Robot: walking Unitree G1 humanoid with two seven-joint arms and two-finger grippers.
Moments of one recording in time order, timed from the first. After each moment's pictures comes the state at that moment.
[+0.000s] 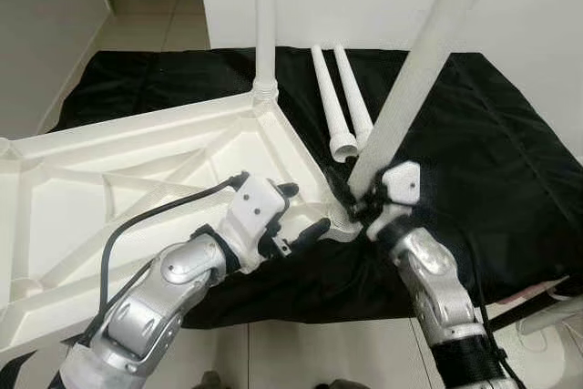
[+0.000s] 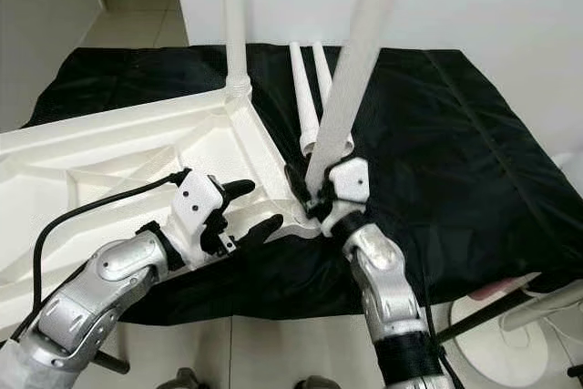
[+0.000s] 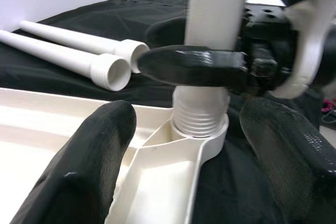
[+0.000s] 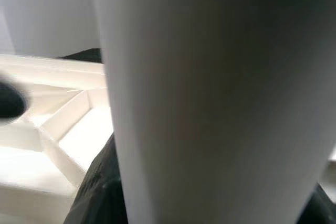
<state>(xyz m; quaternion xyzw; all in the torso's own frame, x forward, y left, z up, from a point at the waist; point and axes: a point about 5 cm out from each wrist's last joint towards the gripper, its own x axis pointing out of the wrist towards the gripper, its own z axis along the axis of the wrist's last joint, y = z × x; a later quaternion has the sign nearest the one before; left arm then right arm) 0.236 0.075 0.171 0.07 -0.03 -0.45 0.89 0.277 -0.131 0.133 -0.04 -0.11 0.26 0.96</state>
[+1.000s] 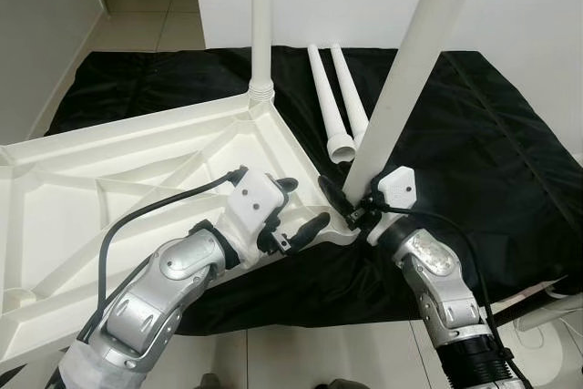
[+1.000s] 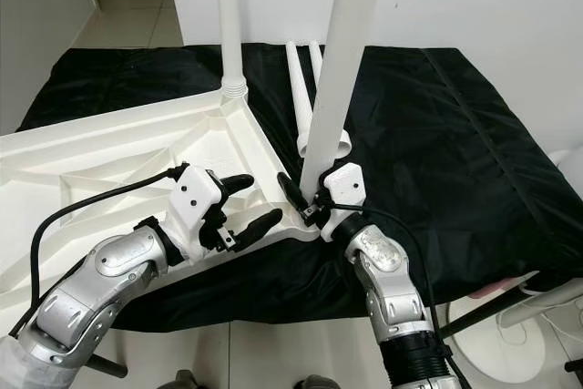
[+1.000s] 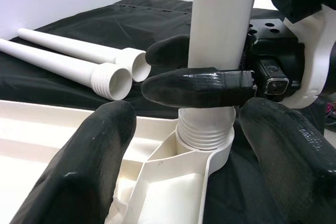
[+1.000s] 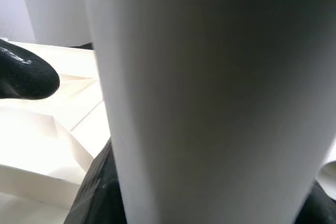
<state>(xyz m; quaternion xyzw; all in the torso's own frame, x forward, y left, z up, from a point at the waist) 0.238 0.076 0.175 0.07 -0.04 -0.45 0.89 0.282 -0.128 0.136 -0.04 -0.08 0.31 0.95</state>
